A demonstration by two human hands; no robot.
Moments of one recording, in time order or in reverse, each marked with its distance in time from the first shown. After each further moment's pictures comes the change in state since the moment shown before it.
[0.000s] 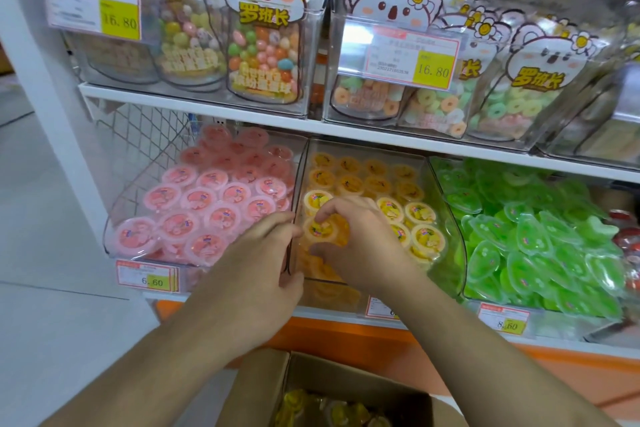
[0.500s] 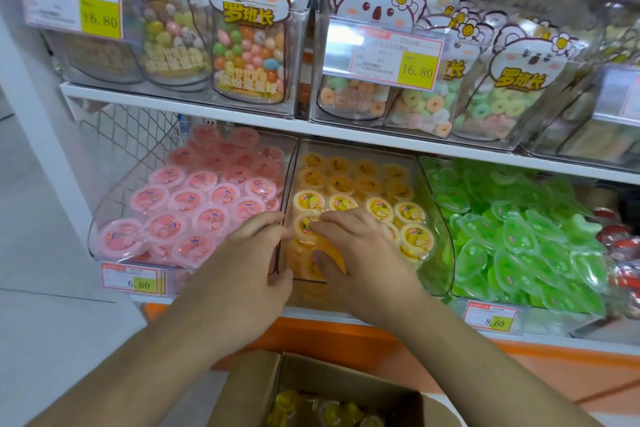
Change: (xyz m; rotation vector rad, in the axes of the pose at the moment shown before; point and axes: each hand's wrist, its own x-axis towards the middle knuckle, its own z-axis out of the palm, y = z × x) left_hand 0.002 -0.001 0.003 0.002 0.006 0.006; right_hand -0.031 0.013 -0.001 -0.216 0.029 -0.161
